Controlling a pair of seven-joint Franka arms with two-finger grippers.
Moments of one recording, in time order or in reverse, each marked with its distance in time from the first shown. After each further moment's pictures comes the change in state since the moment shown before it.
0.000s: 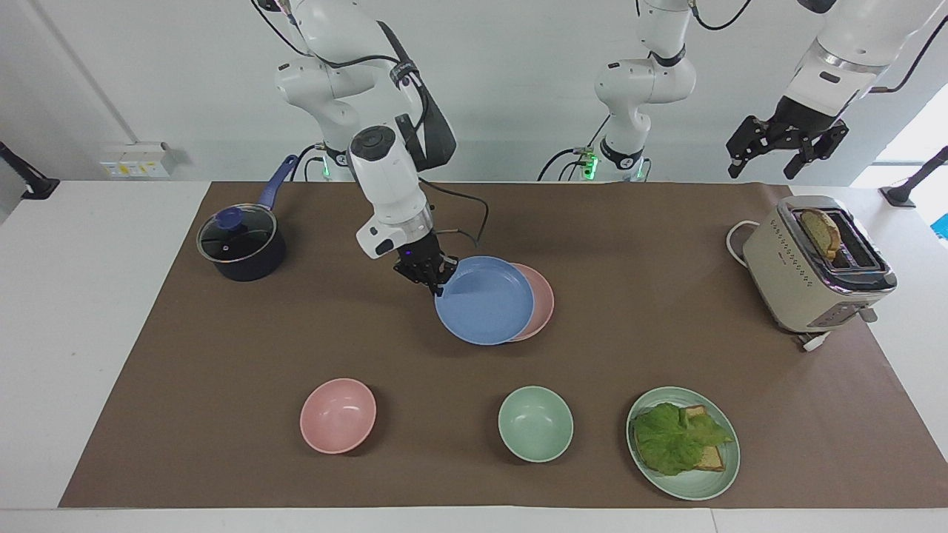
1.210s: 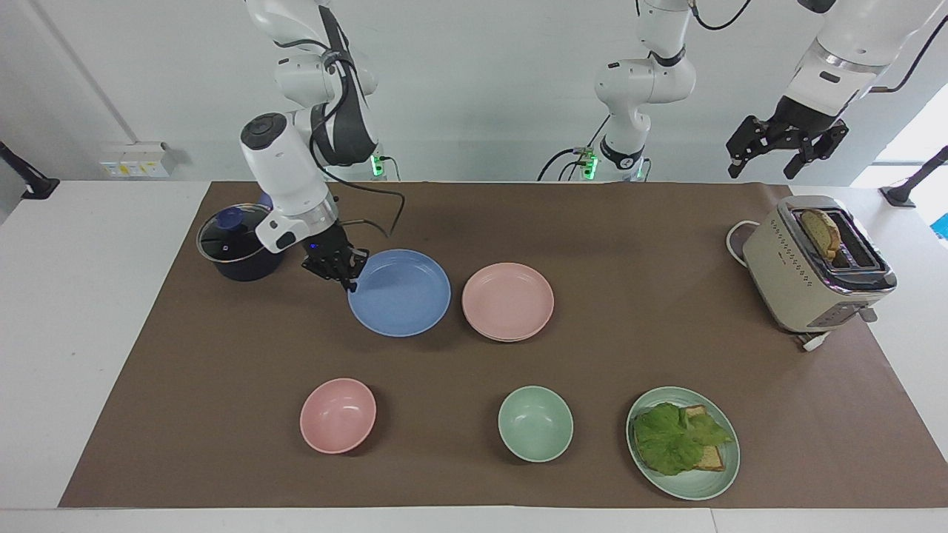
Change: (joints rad) left arm 0.000 0.000 0.000 0.000 0.000 0.001 0.000; right arm -0.301 -0.171 -0.001 -0.051 0.000 -0.152 -0.360
